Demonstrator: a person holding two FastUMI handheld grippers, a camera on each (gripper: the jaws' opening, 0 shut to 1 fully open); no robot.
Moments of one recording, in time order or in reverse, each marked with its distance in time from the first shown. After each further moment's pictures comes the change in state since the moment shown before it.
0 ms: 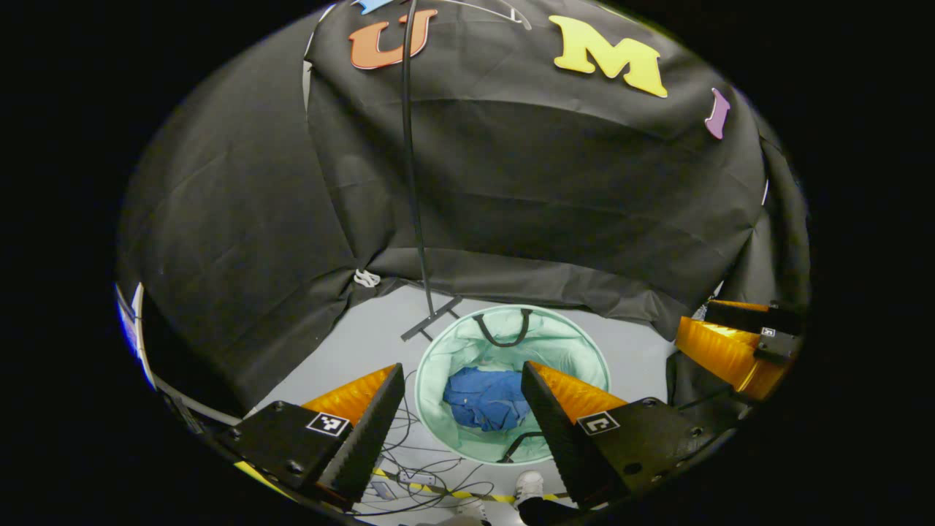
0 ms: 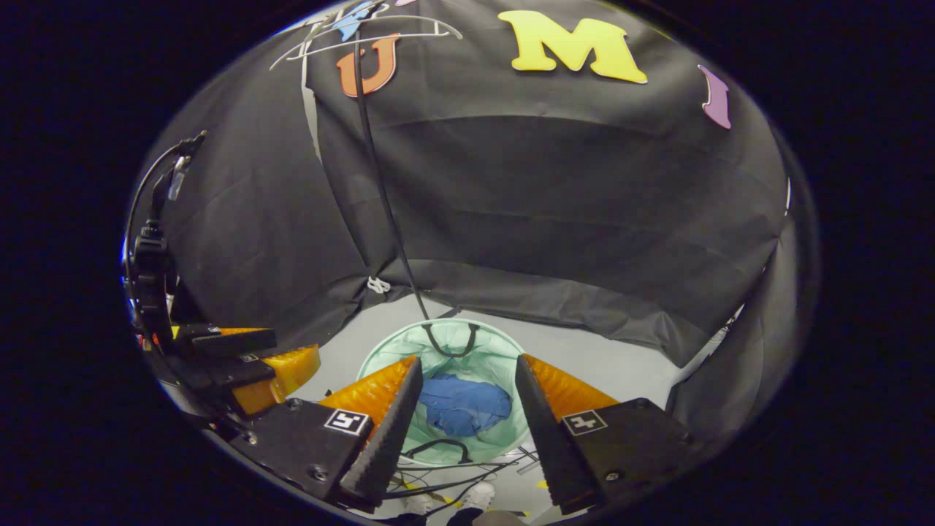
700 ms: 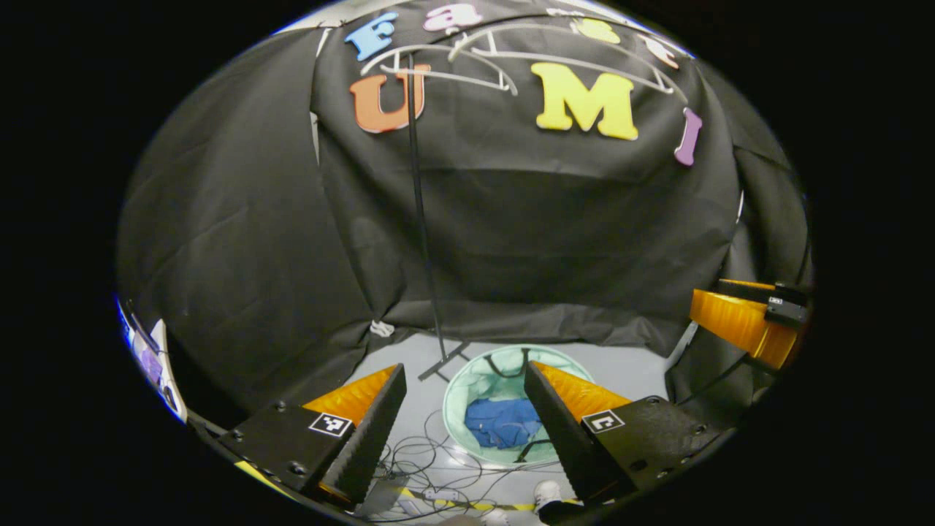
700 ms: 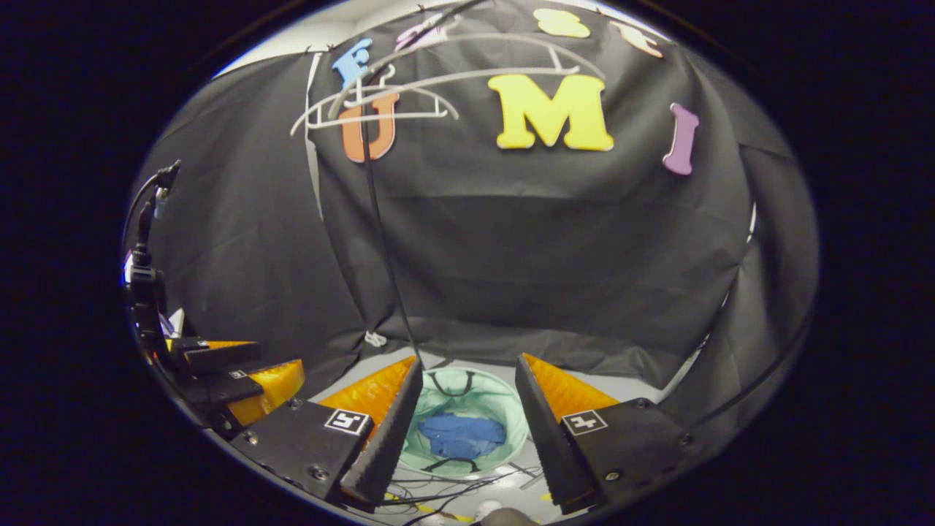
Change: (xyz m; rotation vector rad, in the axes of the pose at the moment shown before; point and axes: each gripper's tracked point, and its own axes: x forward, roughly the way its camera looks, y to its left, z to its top) left arm -0.140 0.021 0.074 0.075 -0.253 -0.030; right arm -0.163 0.024 0.080 0.030 -0.286 -0.097
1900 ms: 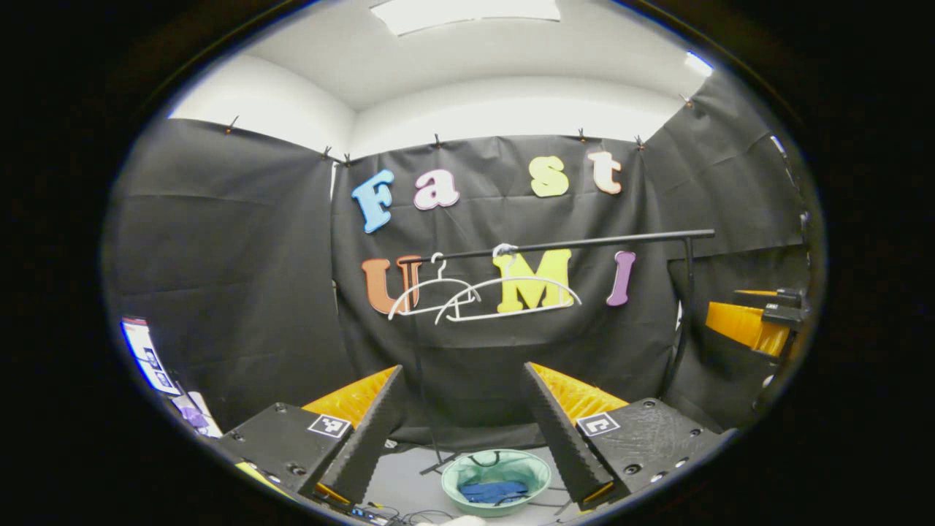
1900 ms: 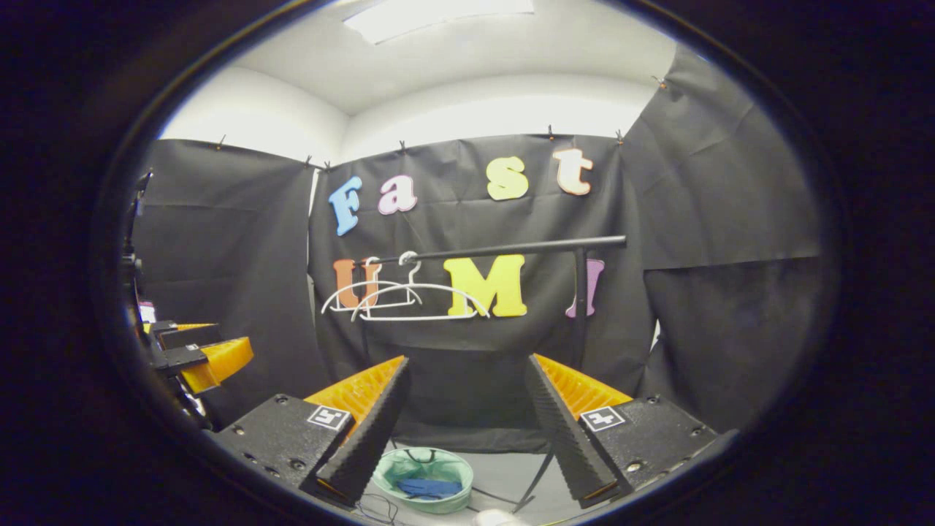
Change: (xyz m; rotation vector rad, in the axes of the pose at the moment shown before) left arm -0.327 -0.053 0.172 0.050 -0.591 -0.016; right arm -0.371 -0.063 0.129 0.034 -0.510 -0.077
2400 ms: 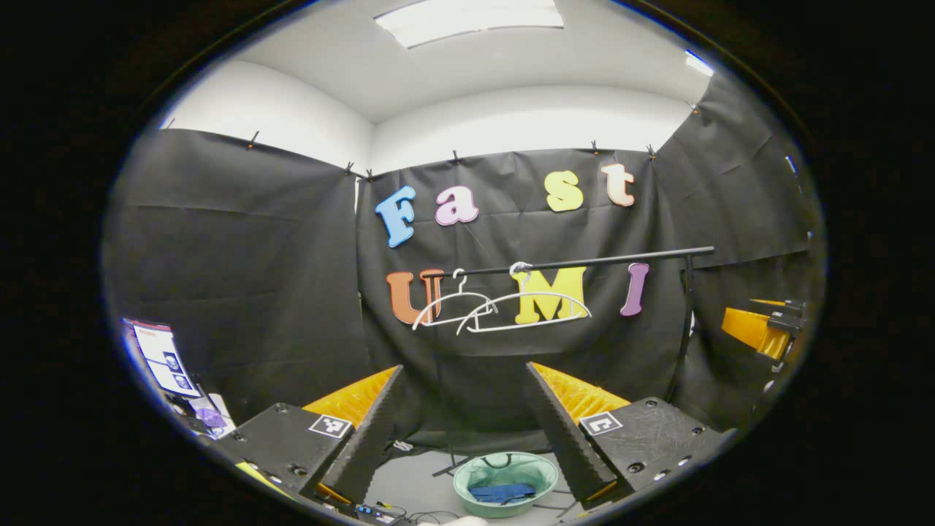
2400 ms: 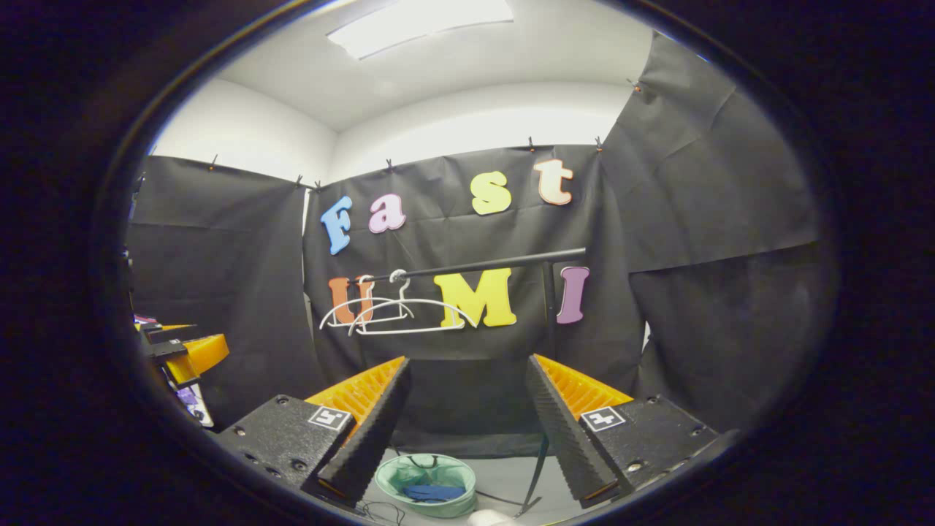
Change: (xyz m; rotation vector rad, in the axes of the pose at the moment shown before) left arm -0.038 0.018 0.021 0.013 -0.027 0.063; right arm -0.034 -0.017 0.013 0.042 -0.054 -0.035
